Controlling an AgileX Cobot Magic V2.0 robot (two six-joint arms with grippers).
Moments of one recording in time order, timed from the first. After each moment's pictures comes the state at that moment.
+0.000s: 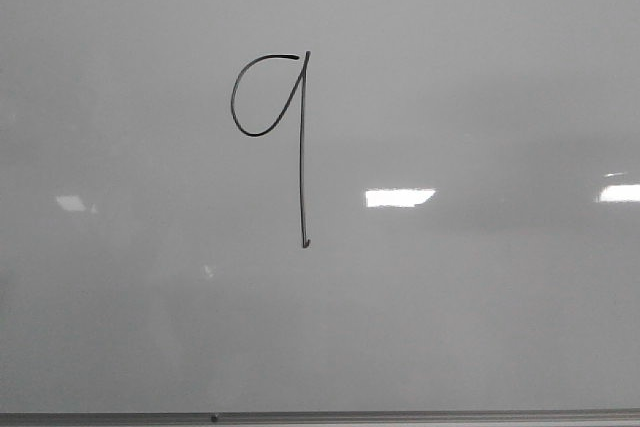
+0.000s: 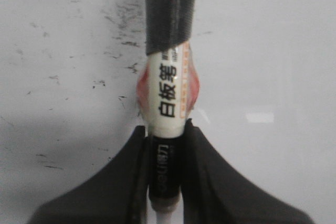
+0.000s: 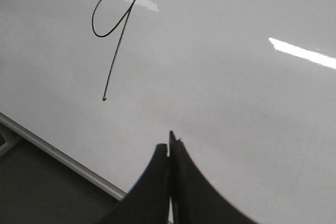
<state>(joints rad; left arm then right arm) -0.02 1.27 -0.59 -0.51 0.05 0.52 0.12 0.45 -0.37 0.76 0.46 -0.86</state>
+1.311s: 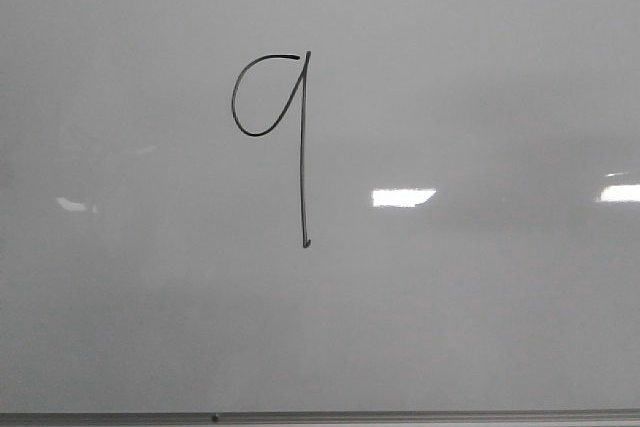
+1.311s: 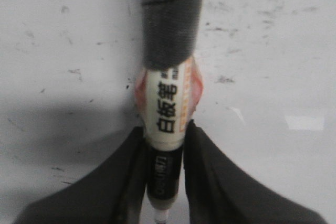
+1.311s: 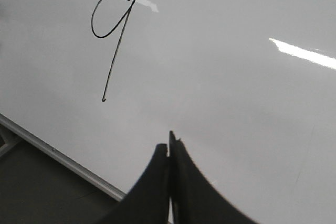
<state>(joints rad) -0.02 1.47 -0.59 -0.52 -0.16 0.52 0.12 0.45 -0.37 0.76 0.46 -0.85</state>
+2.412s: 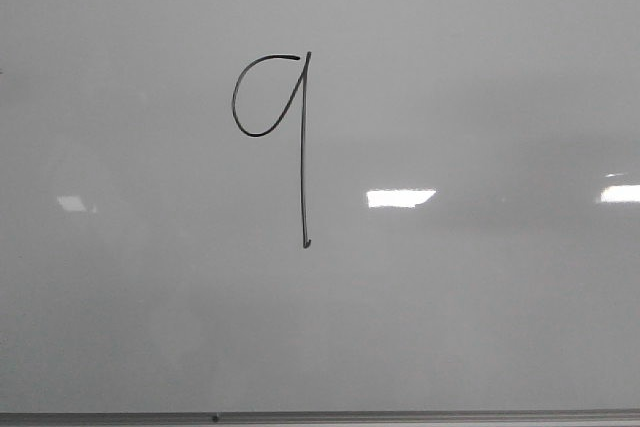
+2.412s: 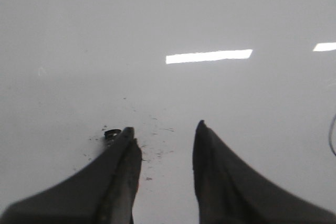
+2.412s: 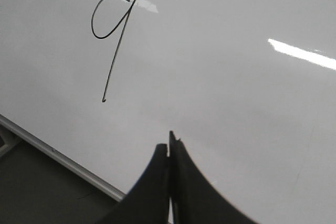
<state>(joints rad) -0.02 0.69 -0.59 -0.51 0.23 0.55 0.12 0.45 -0.37 0.76 0.46 -0.85</state>
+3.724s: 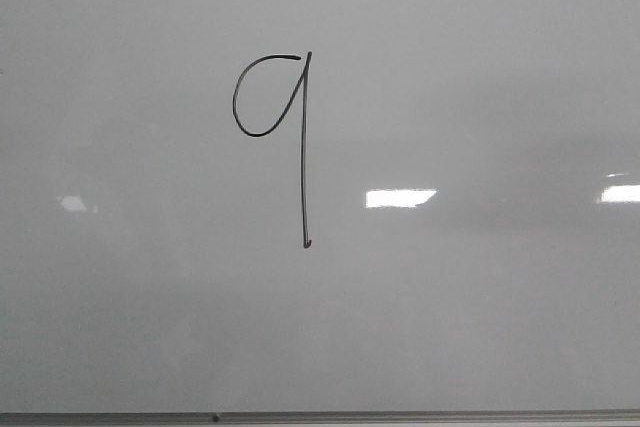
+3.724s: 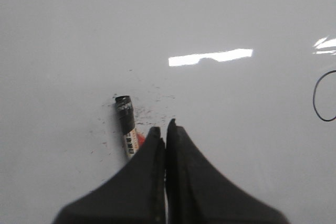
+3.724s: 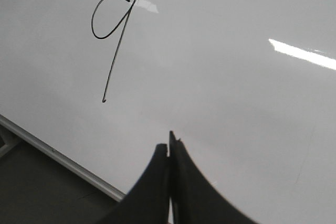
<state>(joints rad) -0.02 0.40 -0.48 -0.17 0.37 0.23 0.12 0.45 -0.37 0.76 0.46 -0.85</state>
